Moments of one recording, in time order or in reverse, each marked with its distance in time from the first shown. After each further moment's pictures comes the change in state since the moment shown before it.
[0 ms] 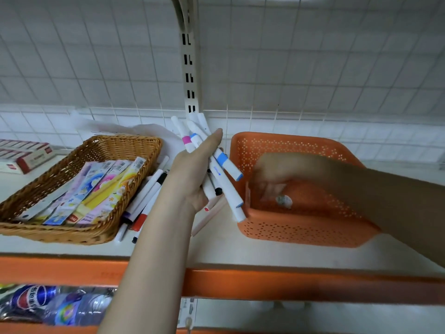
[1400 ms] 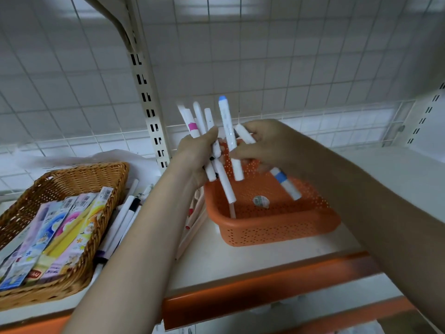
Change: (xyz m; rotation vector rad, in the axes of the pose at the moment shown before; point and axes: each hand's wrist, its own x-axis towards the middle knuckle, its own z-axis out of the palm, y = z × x) left_hand 0.056 0.004 0.044 0.169 -0.158 -0.033; right_hand -0.077 -0.020 -0.010 0.398 0.577 -0.233
